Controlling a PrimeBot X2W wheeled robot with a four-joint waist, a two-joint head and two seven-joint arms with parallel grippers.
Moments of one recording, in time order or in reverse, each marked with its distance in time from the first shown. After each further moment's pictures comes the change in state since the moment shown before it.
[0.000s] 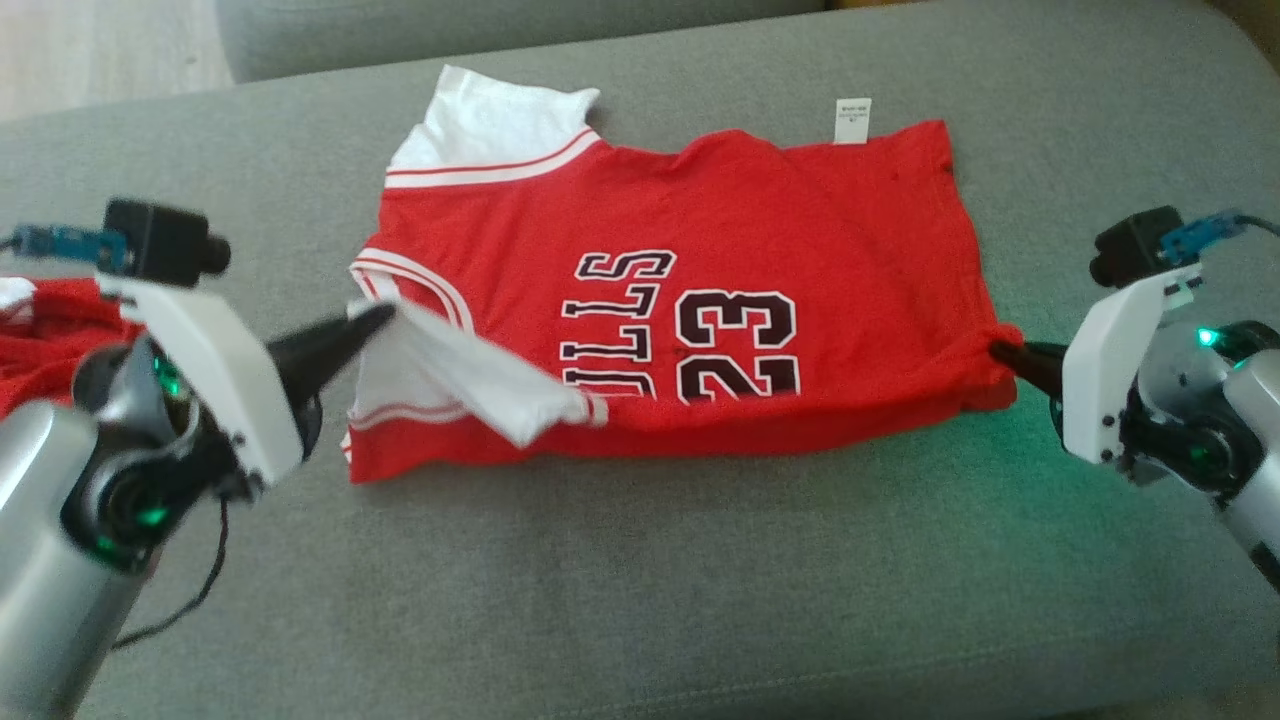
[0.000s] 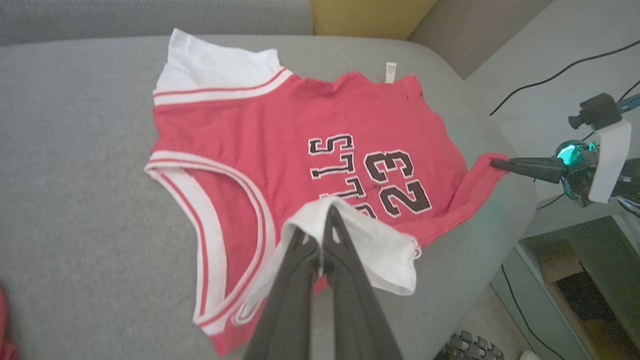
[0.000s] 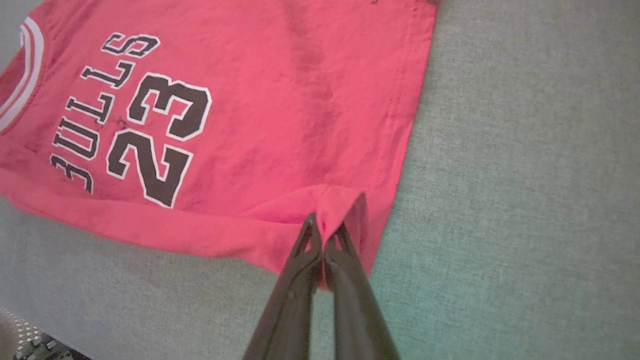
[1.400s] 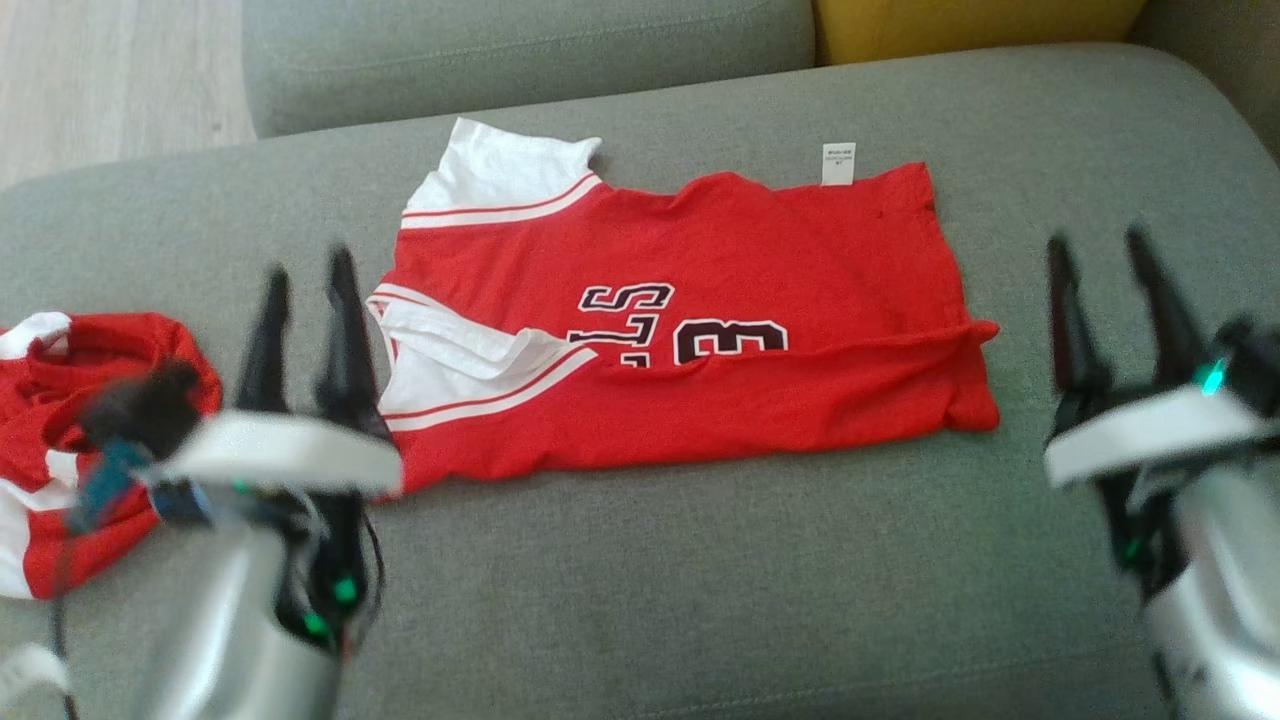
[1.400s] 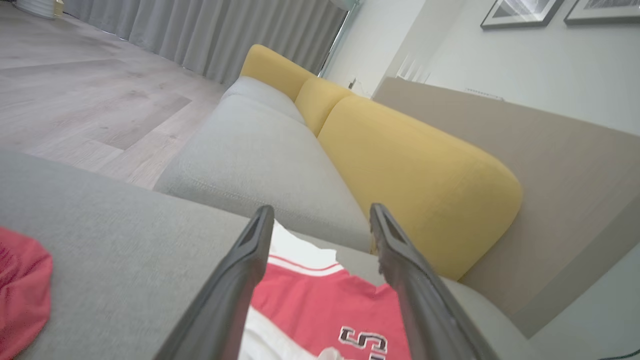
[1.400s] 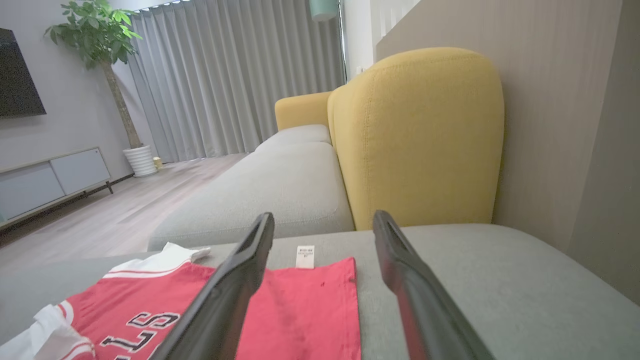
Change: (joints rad) left arm 0.188 -0.480 0.315 0.146 0.413 0.123 -0.745; right arm 0.285 0.321 -0.586 -0.051 -0.525 0.000 -0.821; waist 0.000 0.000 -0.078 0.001
